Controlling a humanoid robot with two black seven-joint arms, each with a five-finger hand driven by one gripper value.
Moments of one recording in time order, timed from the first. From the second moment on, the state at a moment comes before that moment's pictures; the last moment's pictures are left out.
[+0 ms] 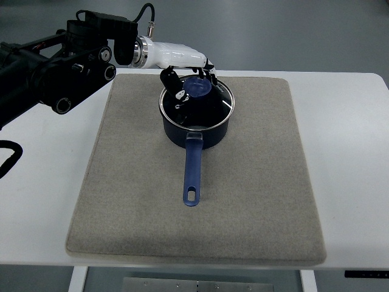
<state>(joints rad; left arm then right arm) -1.28 0.28 -0.41 -0.83 1.73 -0.44 -0.33 0.04 0.00 -0.05 0.21 0.07 -0.11 0.04</state>
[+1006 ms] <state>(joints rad) -1.30 0.29 -0.42 -0.83 1.72 -0.44 -0.33 0.04 0.00 -0.05 0.21 0.07 -0.11 0.04</state>
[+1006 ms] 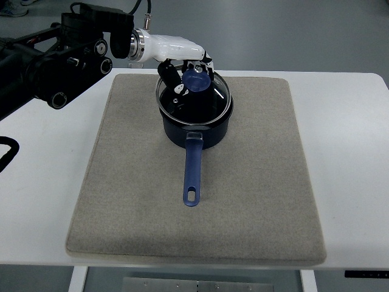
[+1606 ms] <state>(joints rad) -1.29 0.41 -0.45 -0.84 1.64 -0.44 -0.33 0.04 0.00 -0.05 0.21 0.07 -0.11 0.04</state>
